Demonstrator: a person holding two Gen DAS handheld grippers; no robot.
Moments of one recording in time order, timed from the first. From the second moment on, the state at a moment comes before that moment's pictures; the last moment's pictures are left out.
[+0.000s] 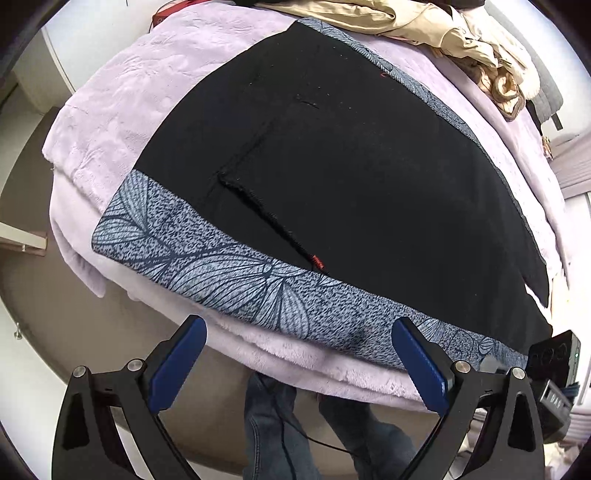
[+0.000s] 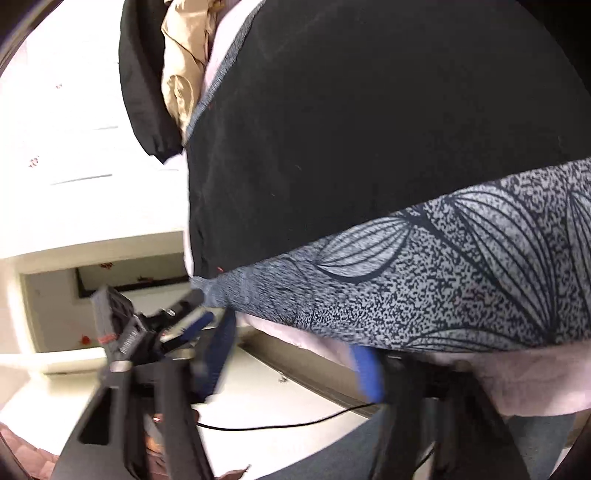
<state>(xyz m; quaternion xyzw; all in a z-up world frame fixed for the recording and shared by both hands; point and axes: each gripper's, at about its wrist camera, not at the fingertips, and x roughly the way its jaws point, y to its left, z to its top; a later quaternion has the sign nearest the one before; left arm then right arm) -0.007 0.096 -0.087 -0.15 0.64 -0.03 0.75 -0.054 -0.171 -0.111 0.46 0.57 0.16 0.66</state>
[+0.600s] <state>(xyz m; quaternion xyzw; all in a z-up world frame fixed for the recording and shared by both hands) 0.012 0.123 -0.095 -0.31 0.62 -0.02 0.72 -0.028 -0.179 -0.071 0.51 0.52 0.18 0.66</state>
